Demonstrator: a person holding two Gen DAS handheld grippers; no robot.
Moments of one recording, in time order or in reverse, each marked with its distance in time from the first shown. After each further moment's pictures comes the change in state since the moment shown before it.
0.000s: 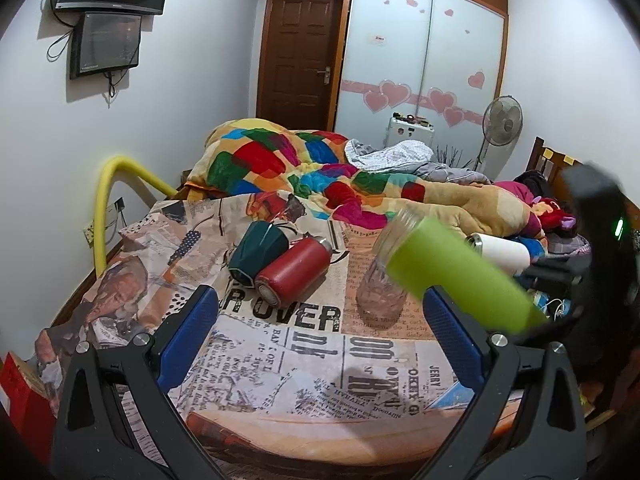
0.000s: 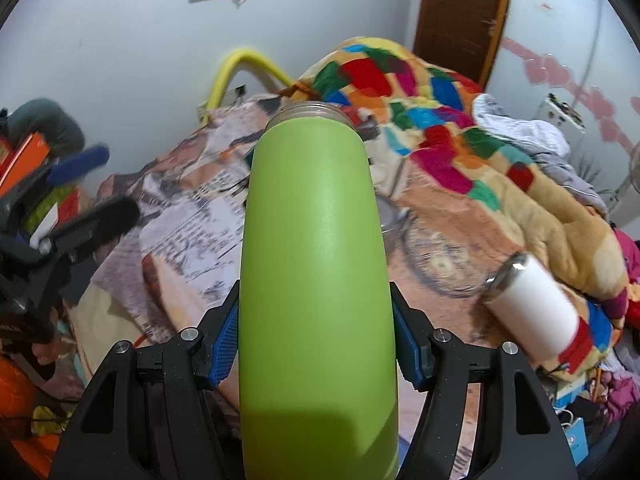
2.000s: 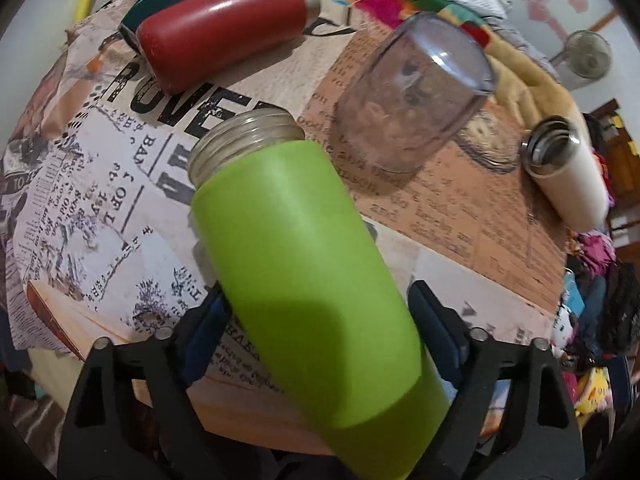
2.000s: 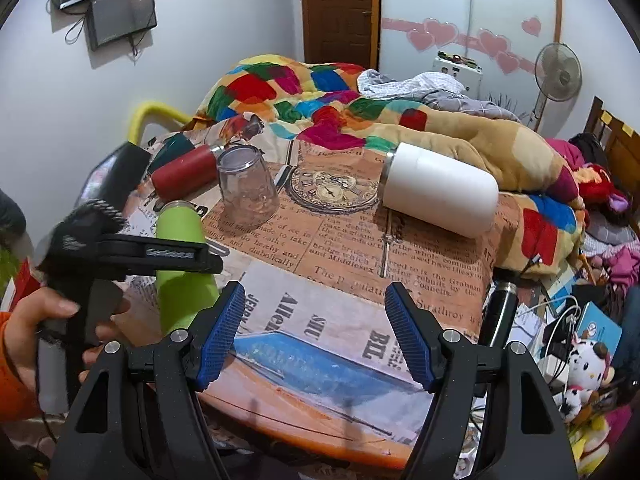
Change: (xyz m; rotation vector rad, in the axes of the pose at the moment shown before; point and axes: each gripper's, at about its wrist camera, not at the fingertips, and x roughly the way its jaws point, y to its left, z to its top) left arm 0.183 -0.055 -0.074 -0.286 0.722 0.048; right arm -0.051 -0.051 -0.103 0.367 -0.144 -0.219
